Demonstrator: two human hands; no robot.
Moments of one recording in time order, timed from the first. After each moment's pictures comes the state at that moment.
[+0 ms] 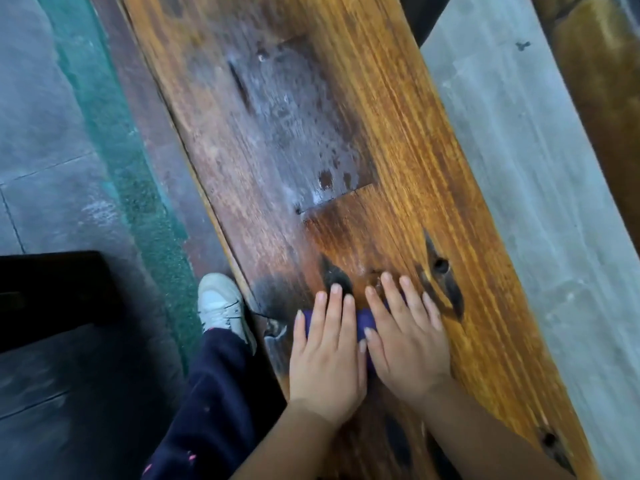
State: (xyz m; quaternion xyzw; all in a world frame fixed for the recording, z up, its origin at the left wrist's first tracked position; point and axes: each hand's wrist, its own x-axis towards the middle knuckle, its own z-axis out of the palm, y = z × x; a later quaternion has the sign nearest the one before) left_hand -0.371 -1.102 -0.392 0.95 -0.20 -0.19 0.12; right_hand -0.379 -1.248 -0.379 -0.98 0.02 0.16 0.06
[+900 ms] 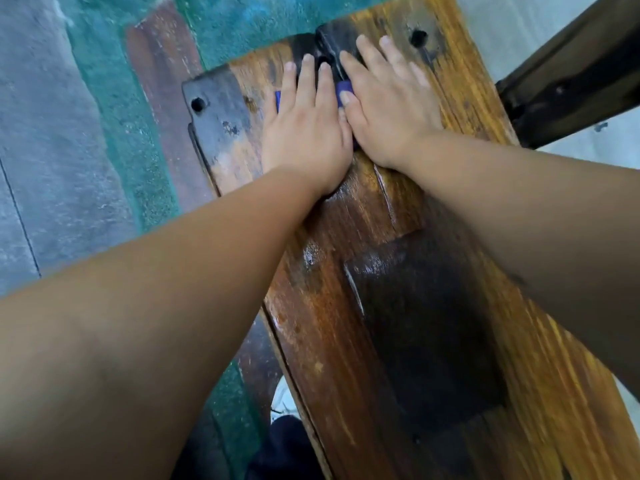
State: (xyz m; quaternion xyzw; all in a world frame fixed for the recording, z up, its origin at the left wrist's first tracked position) left_hand 0.215 -1.081 -0.416 0.98 -0.13 -0.04 0.12; right_hand 0.219 -1.217 -0.402 -1.00 -0.02 0.06 0.04
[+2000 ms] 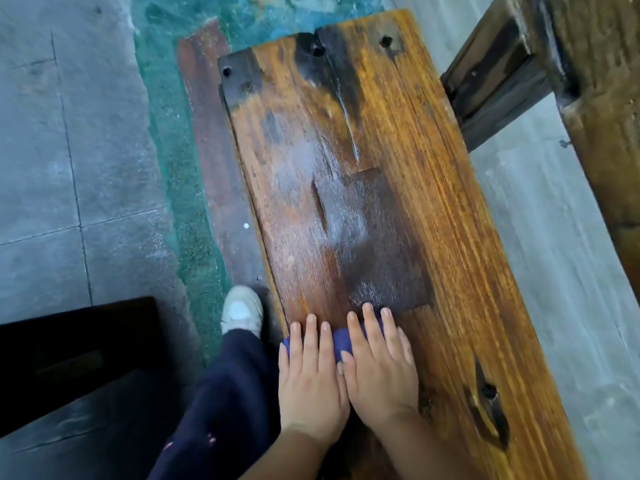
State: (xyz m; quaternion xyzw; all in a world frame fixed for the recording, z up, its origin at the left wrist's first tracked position) left_hand -0.231 -1.048 -0.369 0.96 -0.07 -0.26 0.09; right_hand -0.232 -1.171 -0.369 -0.97 0.03 0.24 0.08
